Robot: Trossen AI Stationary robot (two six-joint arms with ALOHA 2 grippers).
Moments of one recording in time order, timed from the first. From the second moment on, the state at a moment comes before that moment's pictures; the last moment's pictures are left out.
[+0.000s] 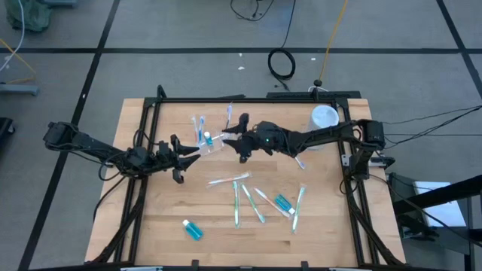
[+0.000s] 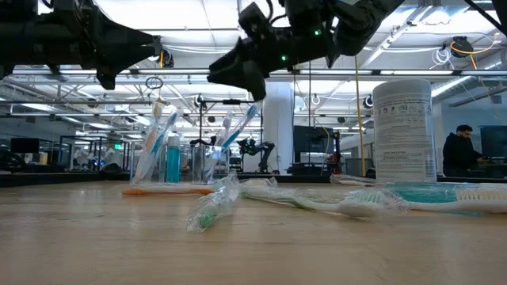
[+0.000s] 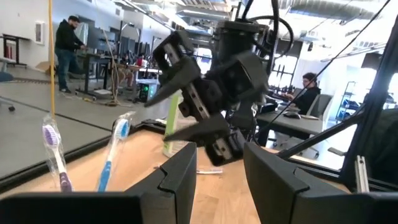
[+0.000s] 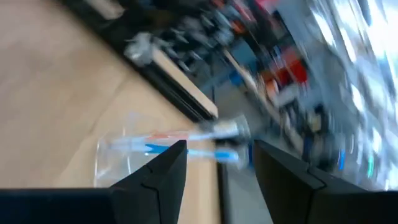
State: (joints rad) left arm -0.23 0.80 0.06 0.94 -0.45 -0.12; right arm -0.12 1.80 1.10 0.57 0.11 -0.81
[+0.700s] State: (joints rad) left arm -0.44 0.86 0.56 0.04 -0.34 -0.10; right arm 0.01 1.79 1.10 0.41 0.36 -0.27
